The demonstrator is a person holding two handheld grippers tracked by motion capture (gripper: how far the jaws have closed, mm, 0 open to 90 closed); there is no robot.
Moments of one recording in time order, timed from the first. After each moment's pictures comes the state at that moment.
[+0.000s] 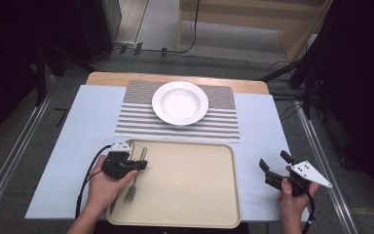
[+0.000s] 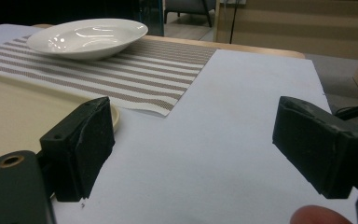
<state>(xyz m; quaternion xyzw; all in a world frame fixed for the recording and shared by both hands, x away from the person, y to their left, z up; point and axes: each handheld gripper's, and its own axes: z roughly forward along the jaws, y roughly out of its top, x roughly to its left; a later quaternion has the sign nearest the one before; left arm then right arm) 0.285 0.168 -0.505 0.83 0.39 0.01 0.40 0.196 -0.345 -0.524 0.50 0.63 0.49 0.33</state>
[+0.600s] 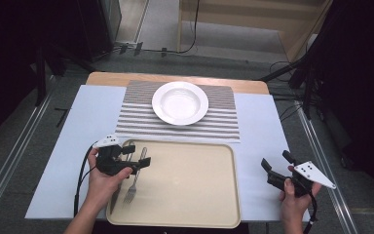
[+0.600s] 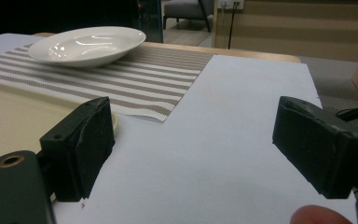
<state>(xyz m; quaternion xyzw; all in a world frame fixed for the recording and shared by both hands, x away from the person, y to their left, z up) 0.284 0.177 -0.481 0.78 0.39 0.03 0.49 0.193 -0.350 -0.522 0.50 0.62 0.50 0.34</state>
